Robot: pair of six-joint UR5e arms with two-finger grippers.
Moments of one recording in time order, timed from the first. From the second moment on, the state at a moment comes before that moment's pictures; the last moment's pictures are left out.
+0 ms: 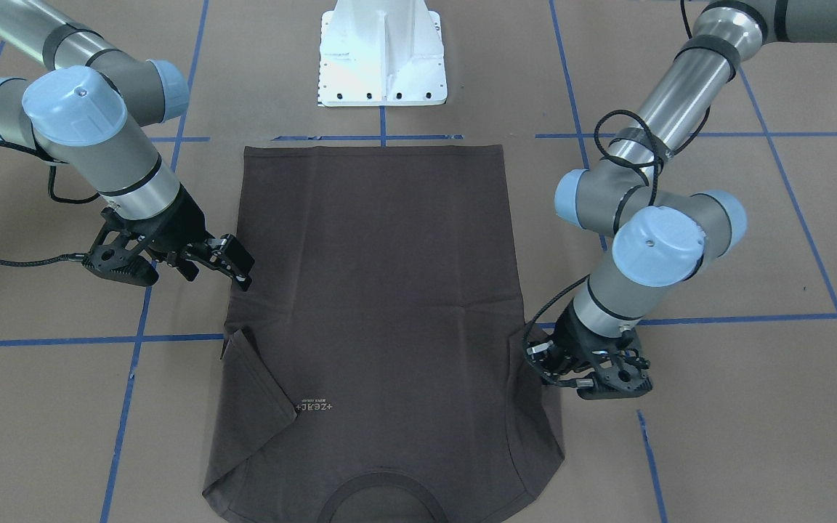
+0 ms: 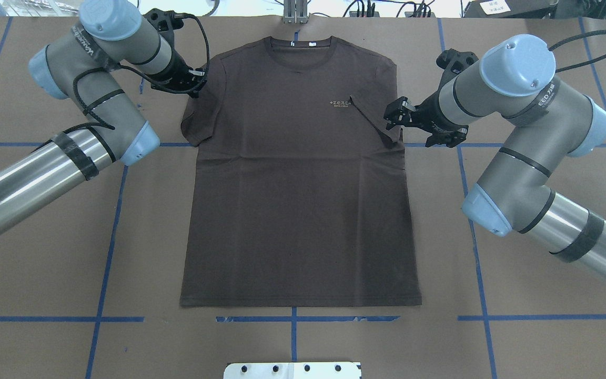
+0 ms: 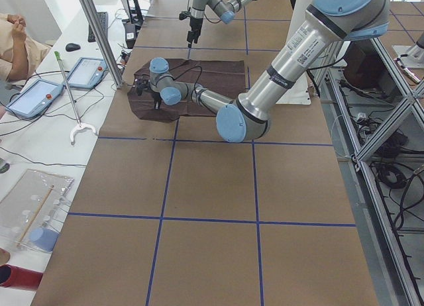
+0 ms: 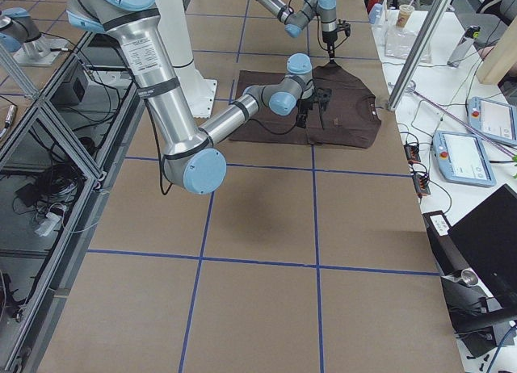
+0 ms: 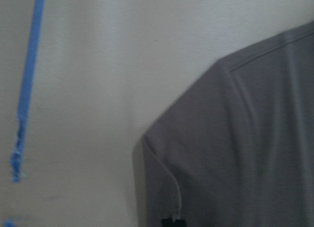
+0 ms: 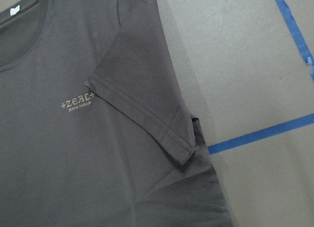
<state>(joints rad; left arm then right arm) -0.87 -2.35 -1.10 -2.14 -2.03 -1.10 0.80 -1.13 1.68 -1.22 2.01 1.43</state>
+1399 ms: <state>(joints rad) -0.83 -2.50 -0.95 -2.15 -1.97 -1.18 0.80 -1.15 1.68 -1.22 2.01 1.42</state>
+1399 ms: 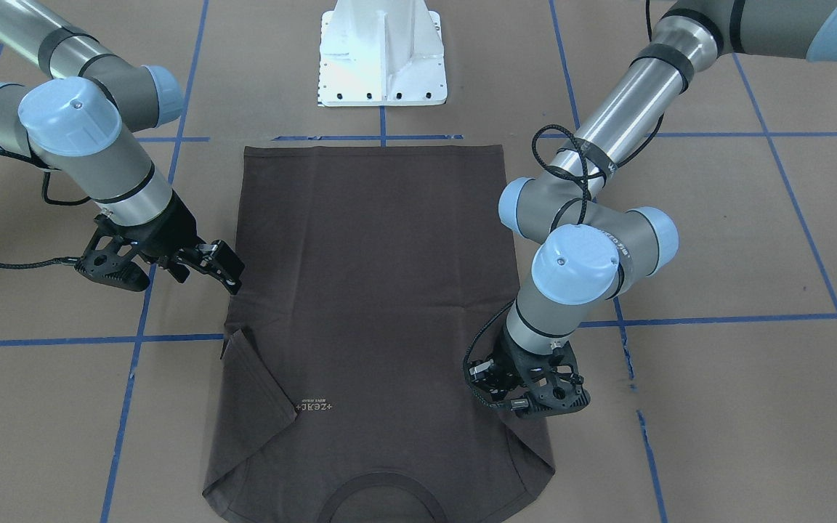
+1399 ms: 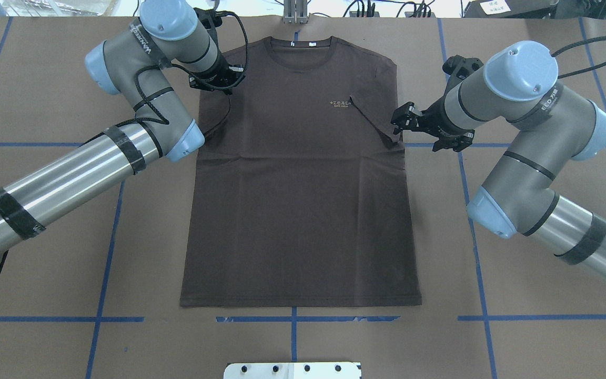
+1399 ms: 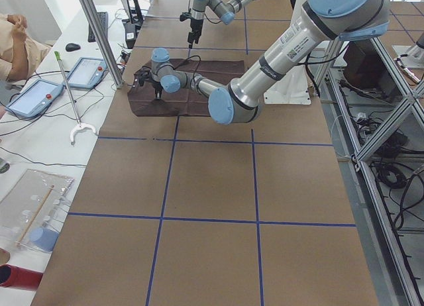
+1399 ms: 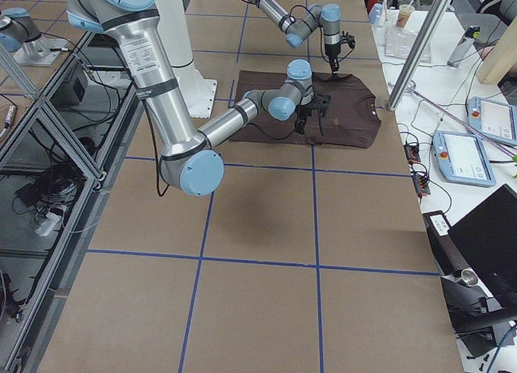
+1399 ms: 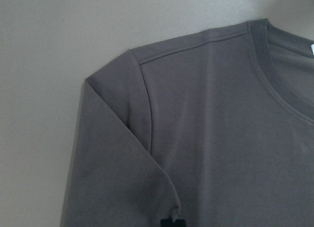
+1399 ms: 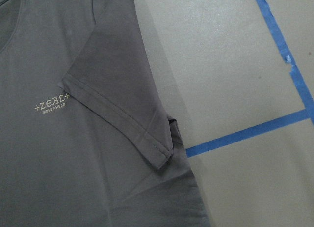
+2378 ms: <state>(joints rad) -0.80 -2.52 -0.92 -2.18 -1.93 -1.21 0.80 -1.16 1.68 -1.22 2.00 1.44</state>
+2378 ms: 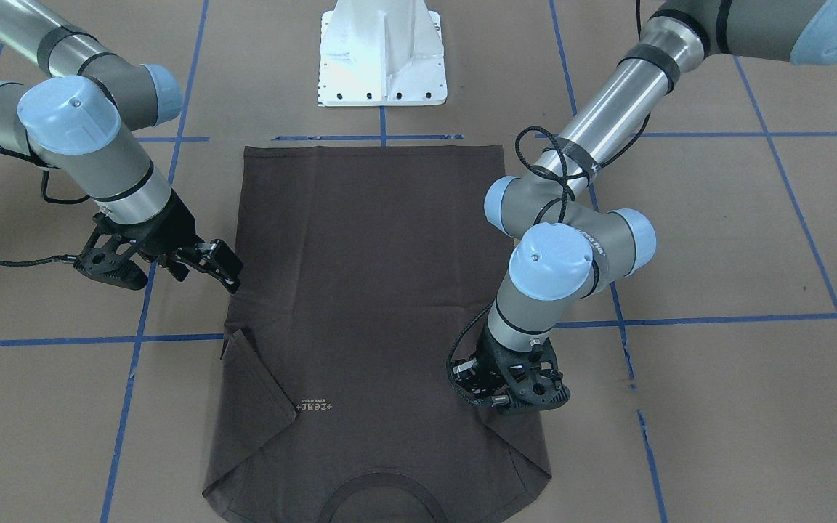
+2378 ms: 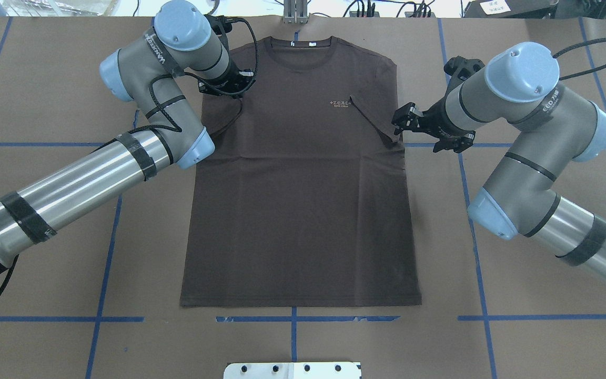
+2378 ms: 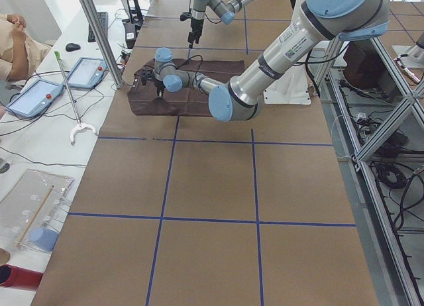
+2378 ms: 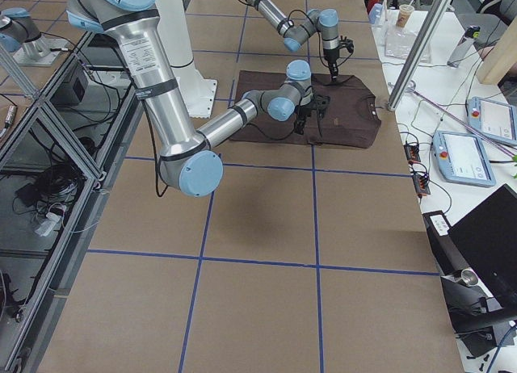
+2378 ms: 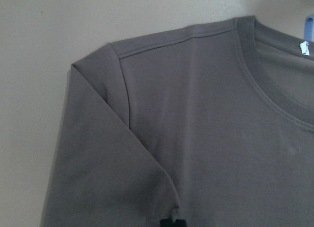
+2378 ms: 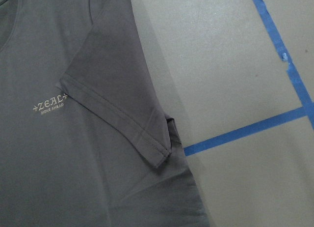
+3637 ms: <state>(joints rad) -0.72 -2.08 -1.64 -2.15 -2.03 -1.39 0.26 -1.36 2.14 -1.49 1.63 1.87</state>
